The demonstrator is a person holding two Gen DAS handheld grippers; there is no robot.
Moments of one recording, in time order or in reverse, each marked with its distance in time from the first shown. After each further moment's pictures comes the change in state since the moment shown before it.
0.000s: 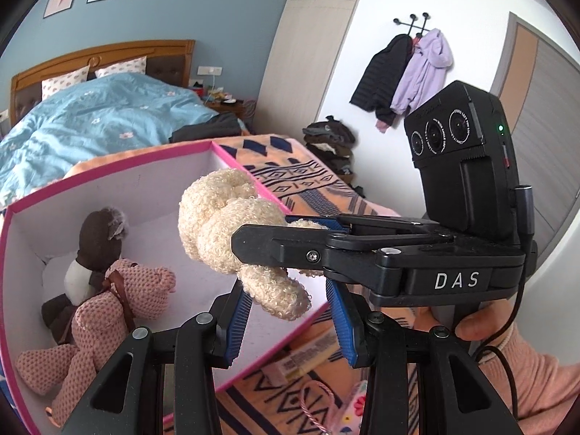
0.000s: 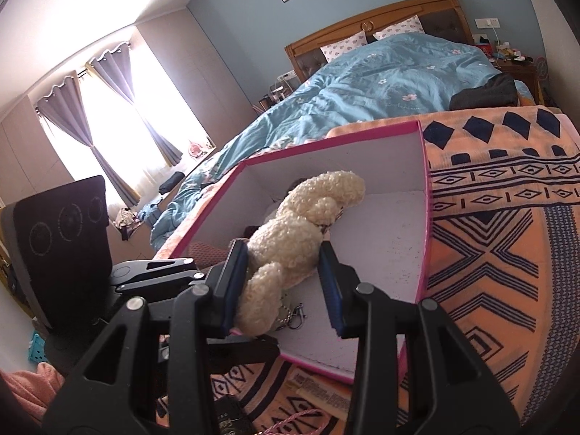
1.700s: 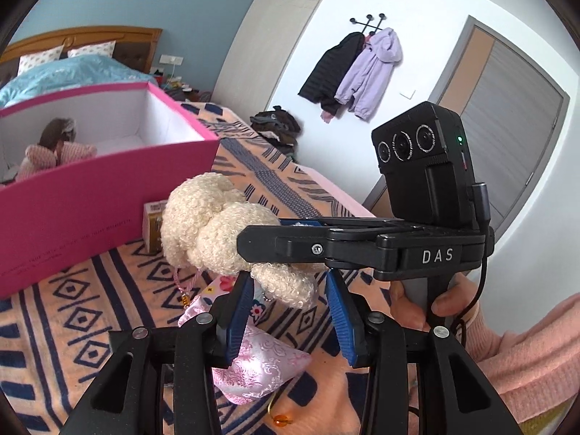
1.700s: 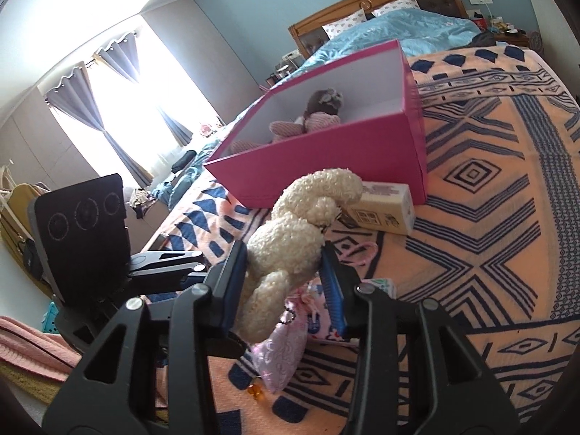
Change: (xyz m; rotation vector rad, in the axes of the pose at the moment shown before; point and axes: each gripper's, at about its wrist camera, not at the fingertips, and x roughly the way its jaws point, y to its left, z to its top) left arm -0.057 -0.086 -0.125 -0.011 -0.015 -0.216; right arm -0.078 0.042 -0.136 0.034 0.054 0.040
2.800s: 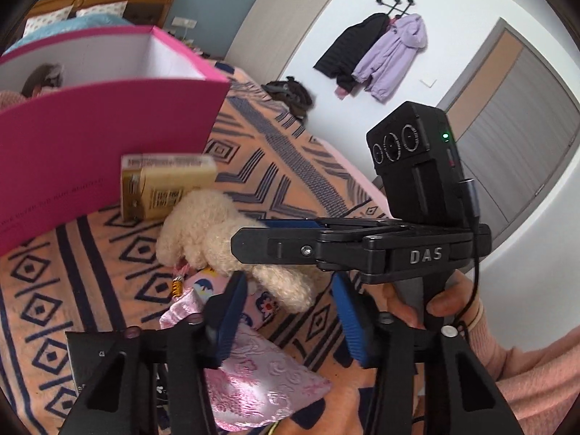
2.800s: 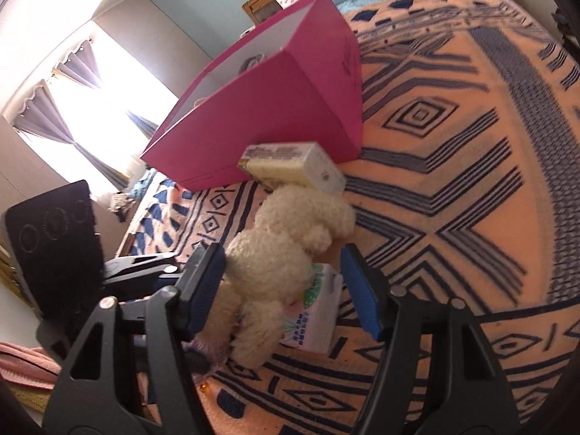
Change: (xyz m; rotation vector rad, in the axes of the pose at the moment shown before) left arm 0.058 0.018 -0.004 -0.115 0.122 -0.007; right arm 0.022 -0.070 -0.011 0.166 0.118 -0.059
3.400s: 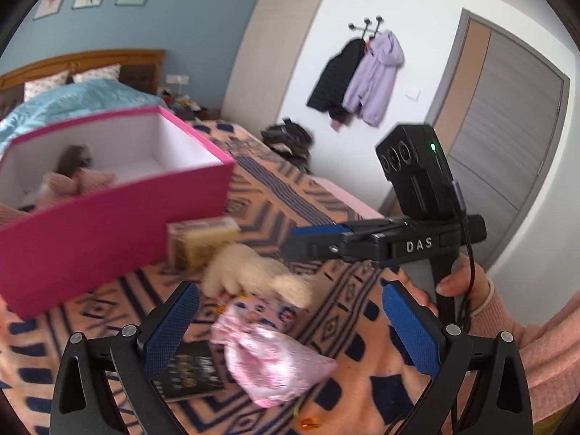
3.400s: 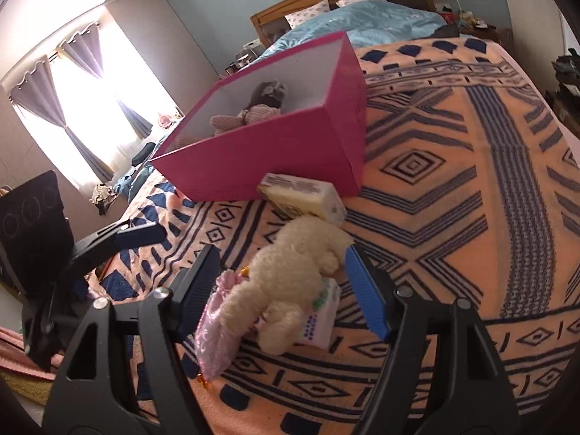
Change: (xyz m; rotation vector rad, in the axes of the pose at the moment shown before) left arm -0.049 -0.018 -0.002 0.169 -0.157 0.077; right arm -0.031 0.033 0.007 -0.117 -0.072 -0.111
